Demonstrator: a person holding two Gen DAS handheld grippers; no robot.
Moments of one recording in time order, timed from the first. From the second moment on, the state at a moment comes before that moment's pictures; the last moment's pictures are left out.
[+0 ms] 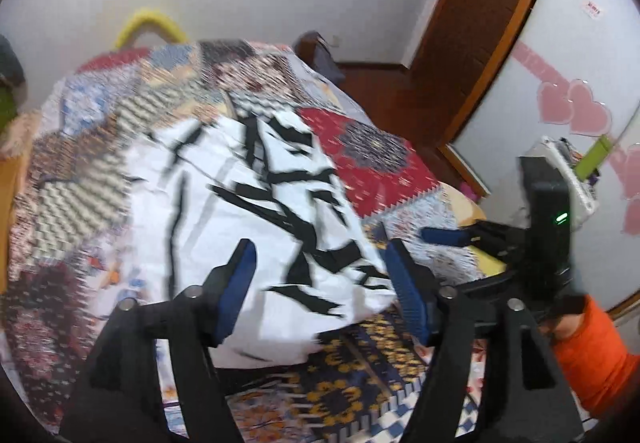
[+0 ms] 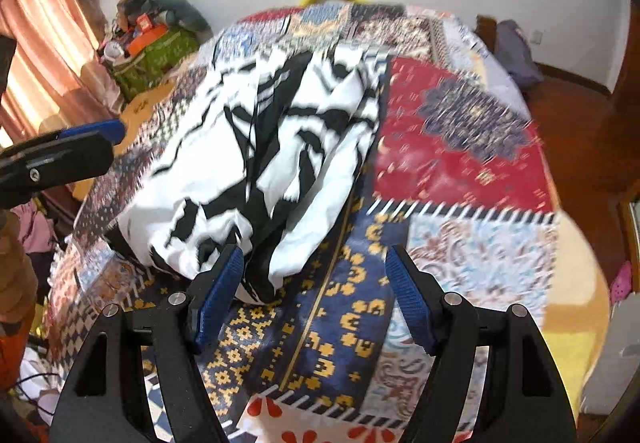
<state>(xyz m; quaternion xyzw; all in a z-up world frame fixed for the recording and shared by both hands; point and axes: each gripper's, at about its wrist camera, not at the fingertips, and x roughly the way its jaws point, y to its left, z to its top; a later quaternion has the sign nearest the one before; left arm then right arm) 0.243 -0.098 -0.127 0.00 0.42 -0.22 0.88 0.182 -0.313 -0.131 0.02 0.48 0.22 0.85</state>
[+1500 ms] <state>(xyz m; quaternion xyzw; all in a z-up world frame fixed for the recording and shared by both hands) 0.323 0.019 -0.183 0.05 0.44 -0.02 0.89 0.271 -0.242 -0.128 0.03 0.45 0.26 0.85</state>
